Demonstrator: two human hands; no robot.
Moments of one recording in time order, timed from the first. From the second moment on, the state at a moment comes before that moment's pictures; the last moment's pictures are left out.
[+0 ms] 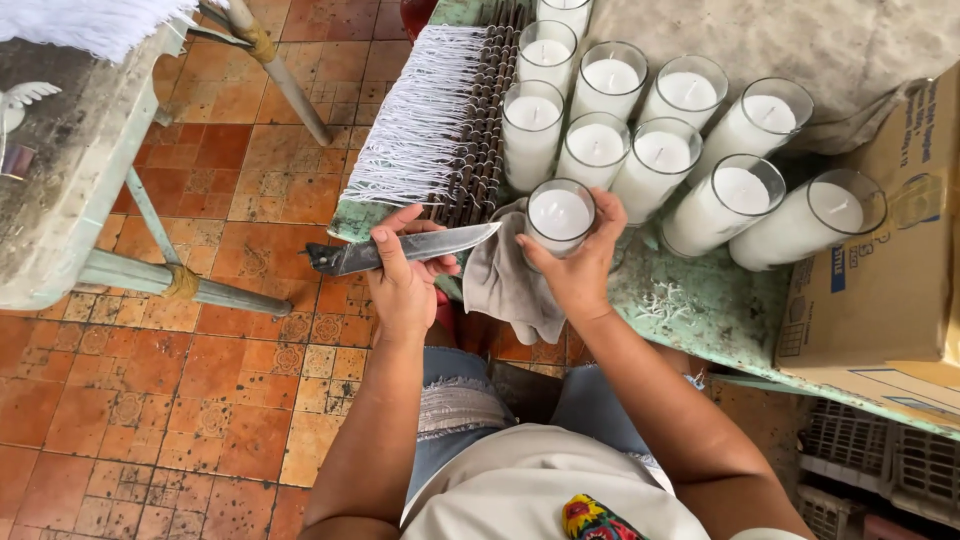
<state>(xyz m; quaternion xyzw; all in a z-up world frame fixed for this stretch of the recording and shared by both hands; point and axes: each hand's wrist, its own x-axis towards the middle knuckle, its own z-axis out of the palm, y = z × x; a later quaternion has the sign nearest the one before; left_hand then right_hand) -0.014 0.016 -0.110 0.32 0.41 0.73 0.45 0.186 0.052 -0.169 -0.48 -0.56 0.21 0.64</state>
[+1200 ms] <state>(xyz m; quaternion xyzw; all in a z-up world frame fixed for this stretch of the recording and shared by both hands) -0.038 0.004 -0.112 0.42 0.36 0.73 0.40 0.225 0.021 -0.159 -0.52 -0.53 0.30 0.60</state>
